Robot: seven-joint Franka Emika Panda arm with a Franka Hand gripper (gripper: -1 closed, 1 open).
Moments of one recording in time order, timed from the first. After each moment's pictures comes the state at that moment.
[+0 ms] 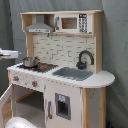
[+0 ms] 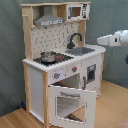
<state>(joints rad) -0.20 -1.47 0.90 -2.51 0.00 2.46 -1.57</state>
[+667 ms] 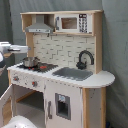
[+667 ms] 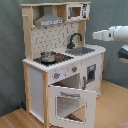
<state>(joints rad) -0.34 -1.40 0.87 -2.51 0.00 2.62 -1.61</state>
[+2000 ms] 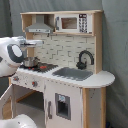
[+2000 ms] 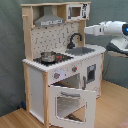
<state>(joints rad) -0.54 -1.19 0.87 -2.46 0.00 2.93 -1.66</state>
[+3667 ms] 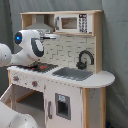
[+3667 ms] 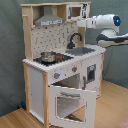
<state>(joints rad) -0.68 -0.78 0.89 -2.29 0.00 3.17 -1.78</state>
